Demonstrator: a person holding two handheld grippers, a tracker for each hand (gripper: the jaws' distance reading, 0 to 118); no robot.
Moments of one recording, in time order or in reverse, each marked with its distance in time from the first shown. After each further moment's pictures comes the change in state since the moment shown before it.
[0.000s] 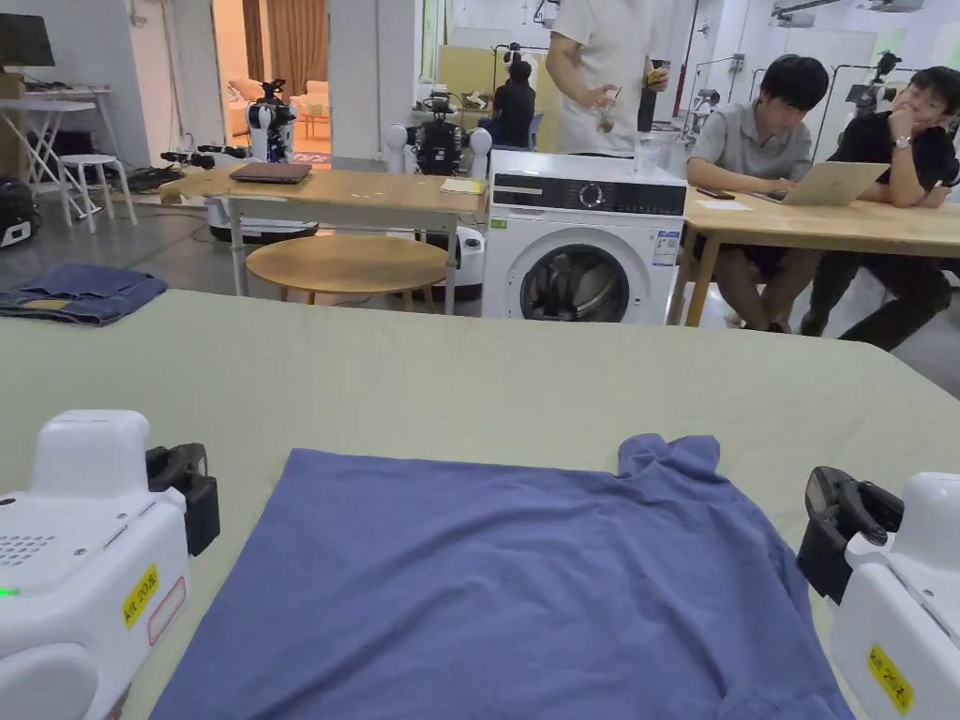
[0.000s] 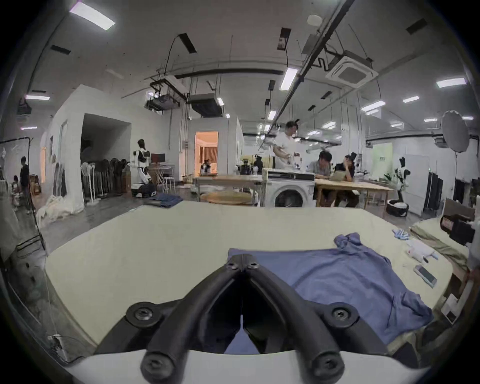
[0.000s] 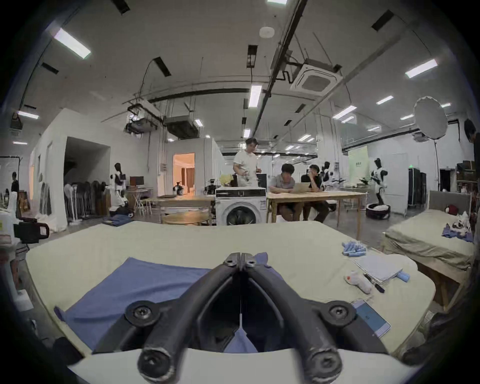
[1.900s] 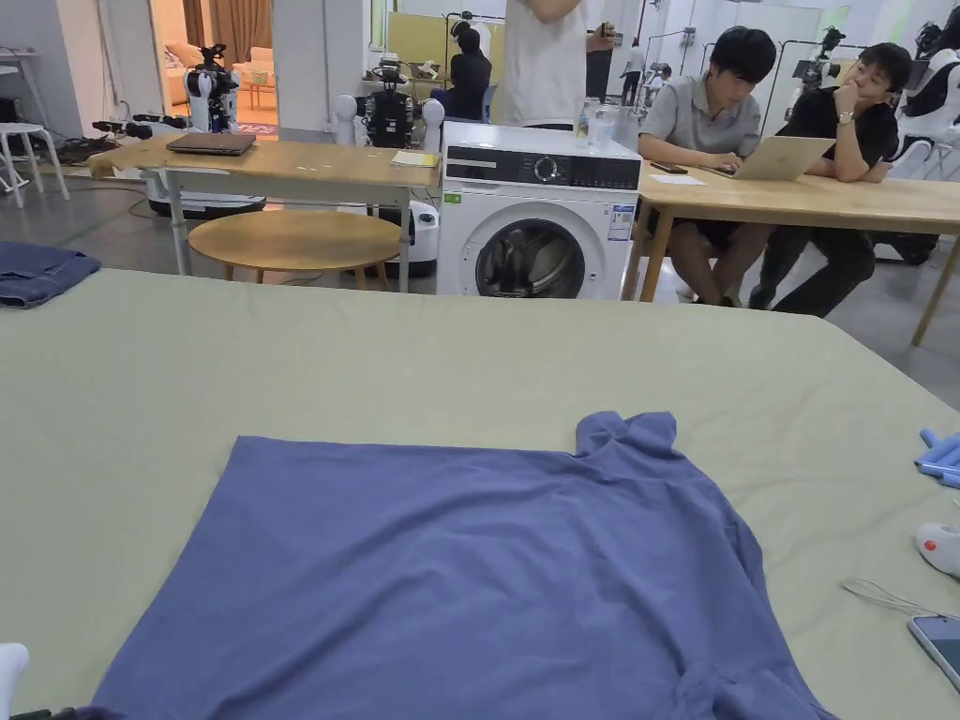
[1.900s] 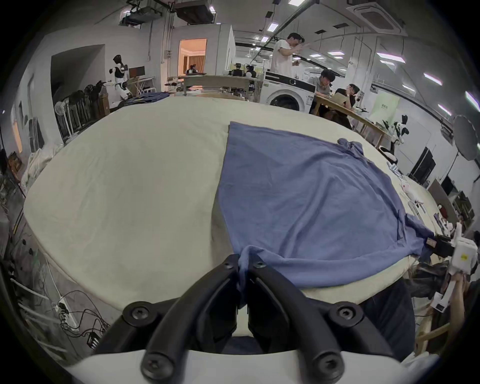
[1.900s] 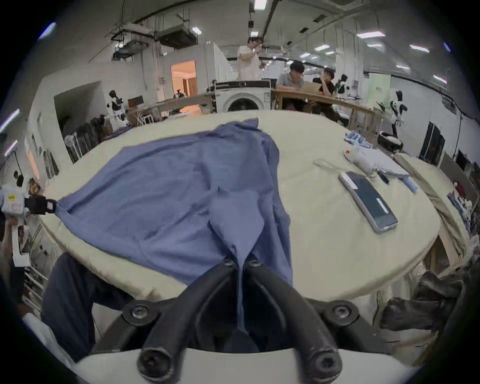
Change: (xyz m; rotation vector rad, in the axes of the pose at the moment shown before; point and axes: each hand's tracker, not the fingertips) left arm -0.054 -0.095 -0.013 -0.583 -0.112 0.070; right arm 0.090 -0.110 0.041 -0.625 0.059 -0.010
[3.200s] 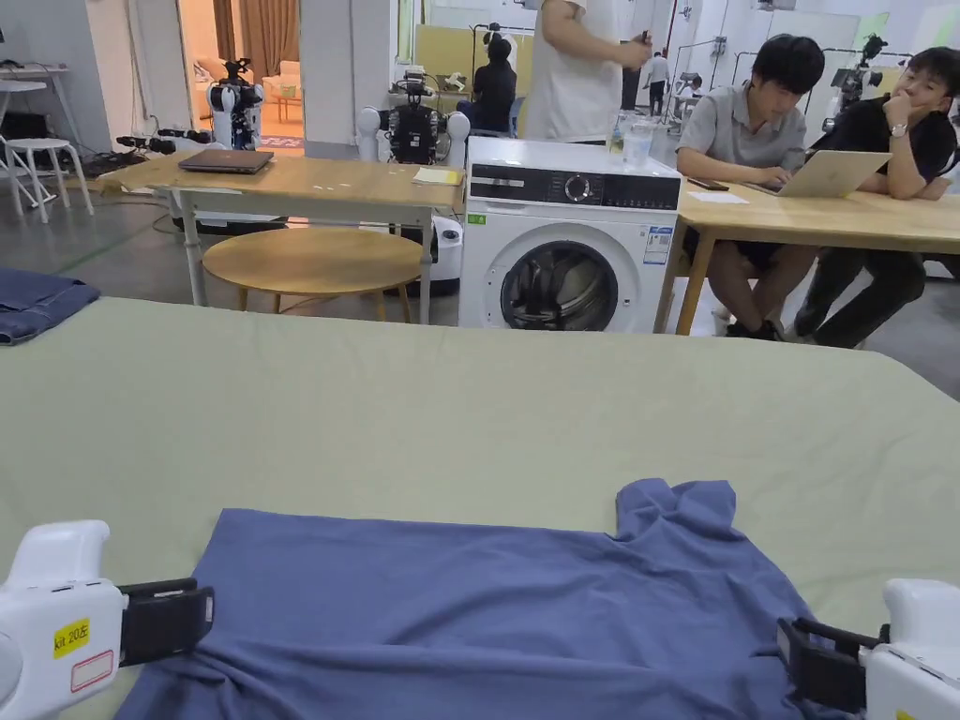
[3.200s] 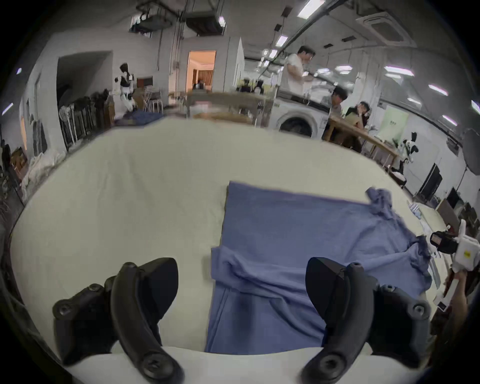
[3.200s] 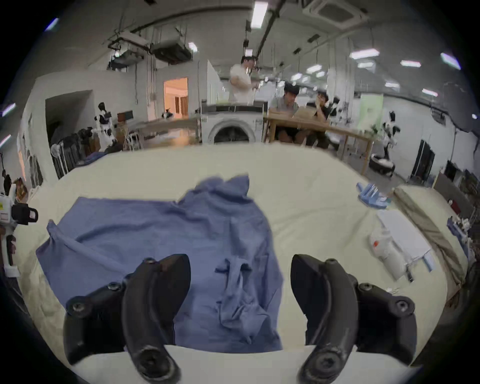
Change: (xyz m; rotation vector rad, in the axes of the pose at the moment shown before) left arm 0.007 0.162 -0.128 0.145 0.030 0.020; right arm 0.001 0.173 -0.157 0.190 -0.104 0.034
